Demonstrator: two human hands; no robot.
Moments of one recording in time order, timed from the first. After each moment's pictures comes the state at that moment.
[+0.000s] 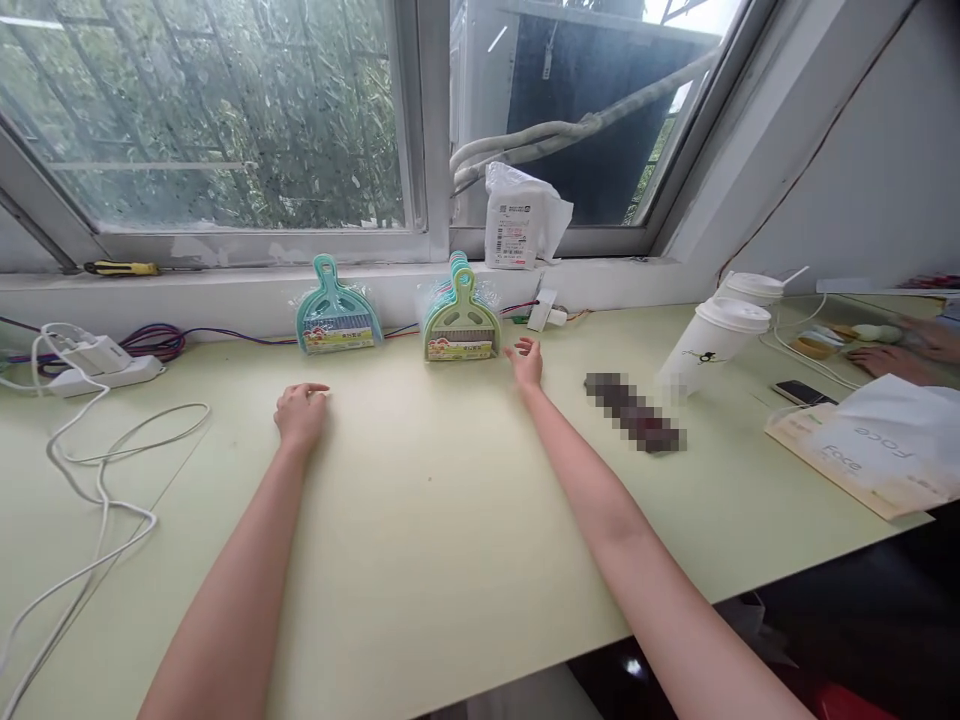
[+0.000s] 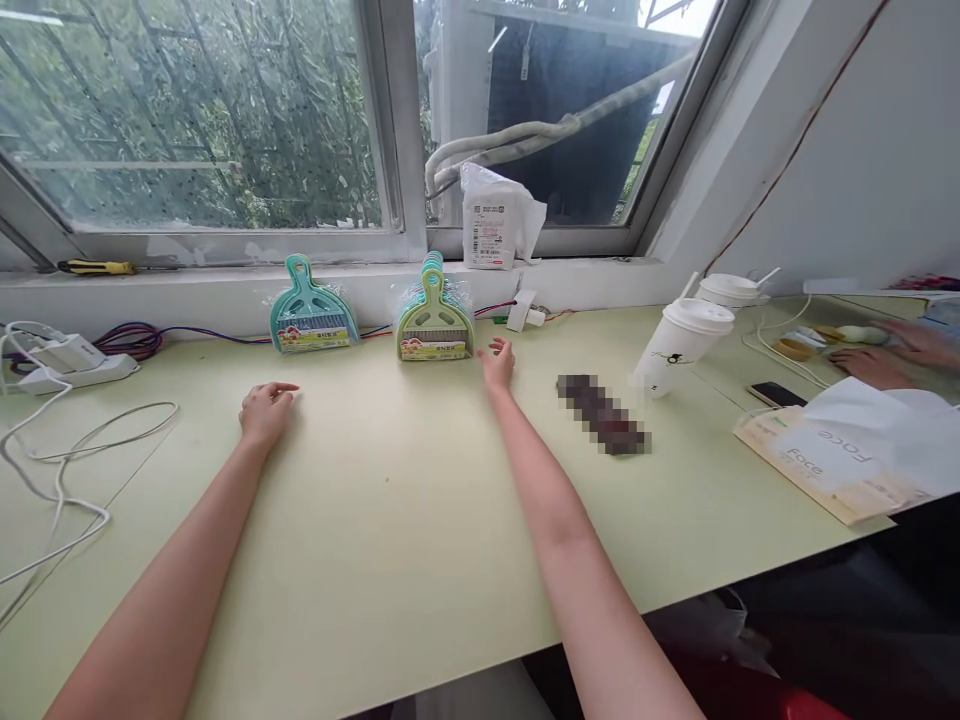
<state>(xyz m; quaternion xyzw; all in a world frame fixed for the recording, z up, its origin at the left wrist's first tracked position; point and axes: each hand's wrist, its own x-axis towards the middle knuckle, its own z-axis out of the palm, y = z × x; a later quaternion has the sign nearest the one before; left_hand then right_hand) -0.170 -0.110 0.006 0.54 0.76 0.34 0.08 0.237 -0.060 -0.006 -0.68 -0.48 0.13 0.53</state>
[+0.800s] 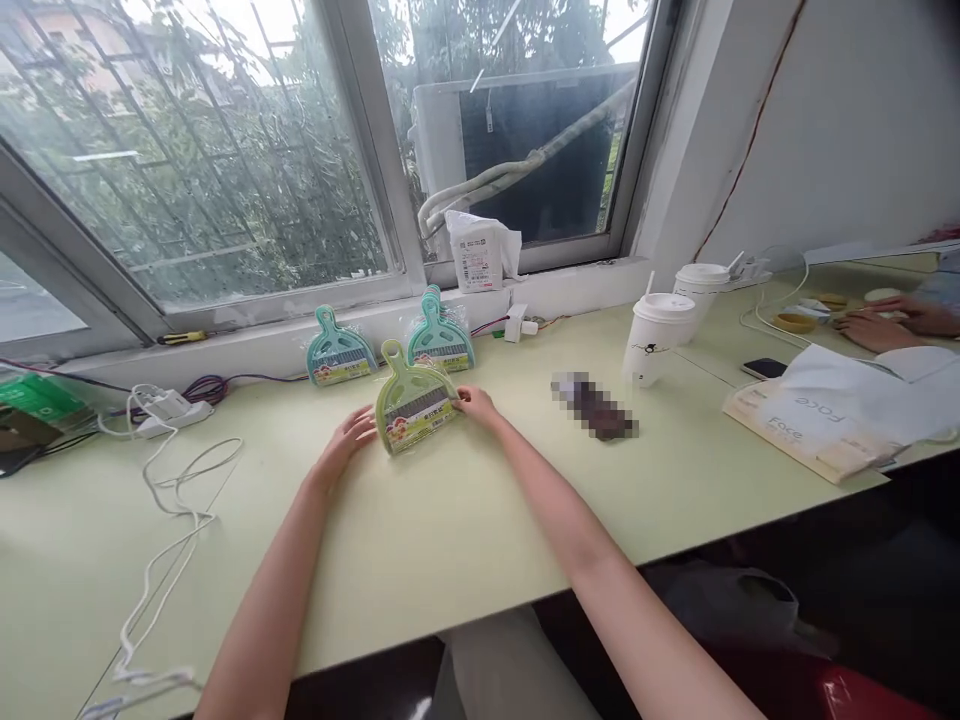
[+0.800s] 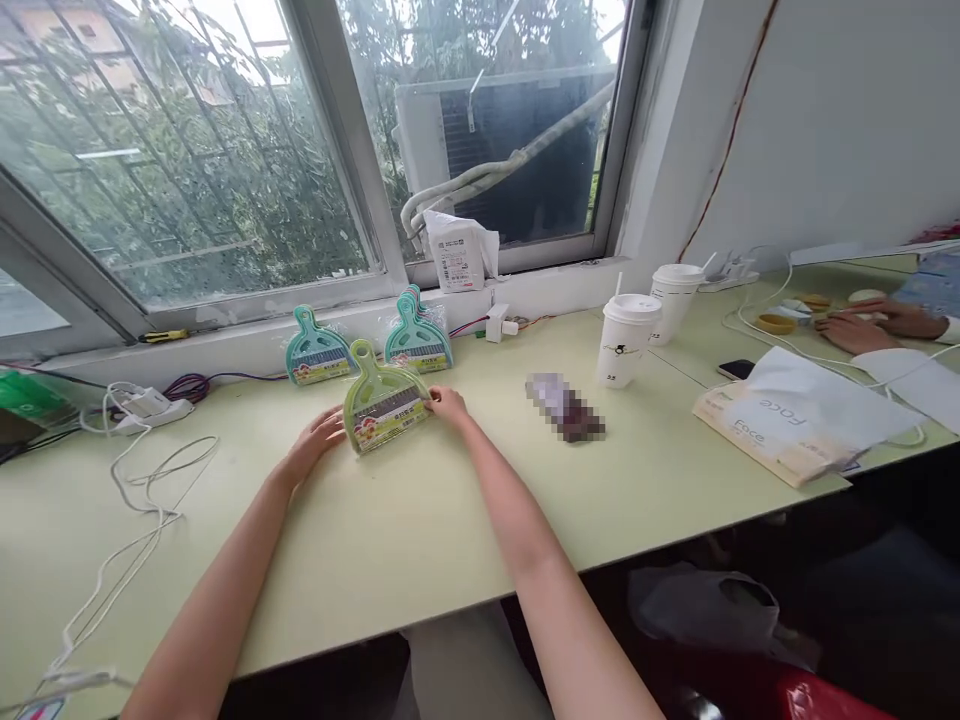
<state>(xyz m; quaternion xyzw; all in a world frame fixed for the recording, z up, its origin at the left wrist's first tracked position) -0.099 -0.177 0.032 0.59 0.48 0.44 0.48 0.209 -0.123 0.000 -0.55 -0.67 0.31 0.38</state>
